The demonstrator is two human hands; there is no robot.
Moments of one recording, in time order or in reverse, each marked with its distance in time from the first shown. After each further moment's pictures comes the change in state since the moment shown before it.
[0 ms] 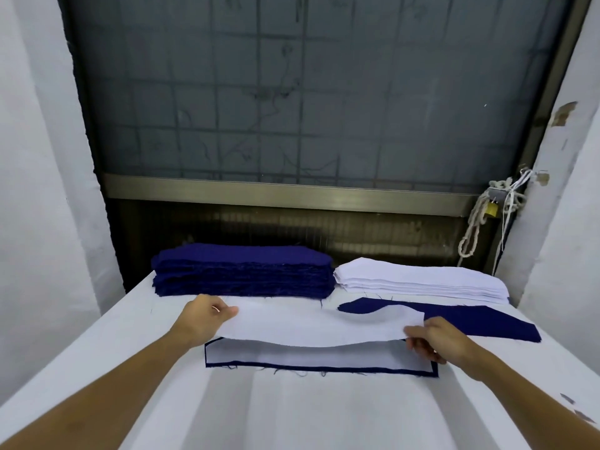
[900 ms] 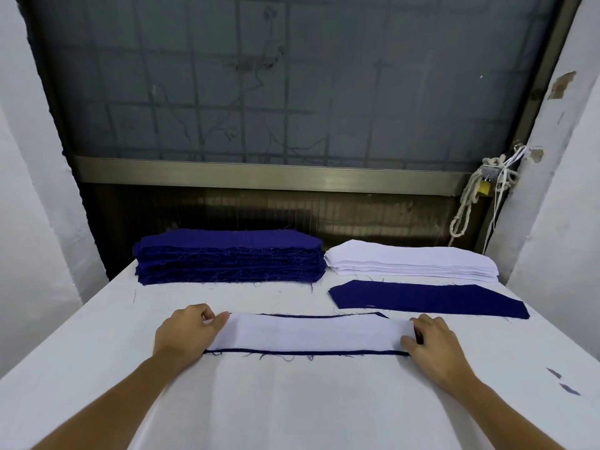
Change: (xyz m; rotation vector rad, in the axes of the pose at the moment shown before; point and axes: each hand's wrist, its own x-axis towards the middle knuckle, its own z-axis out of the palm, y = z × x) left_hand -0.016 -0.031 0.036 0.300 0.150 -0.034; right_hand -0.006 0.054 0.042 -0.393 0.403 -0.199
